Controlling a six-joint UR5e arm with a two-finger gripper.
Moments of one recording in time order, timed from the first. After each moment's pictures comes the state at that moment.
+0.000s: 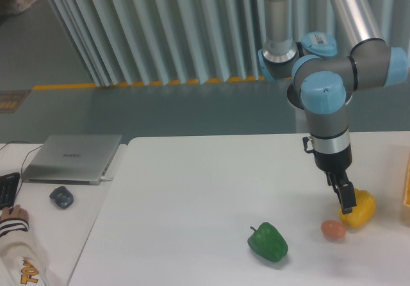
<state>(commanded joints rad) 2.31 -1.90 -1.53 -1.15 1.67 1.49</state>
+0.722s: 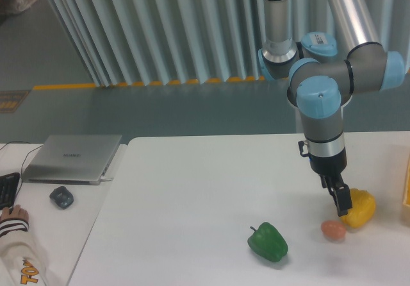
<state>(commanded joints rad) 2.30 -1.91 -1.55 -1.14 1.66 1.37</state>
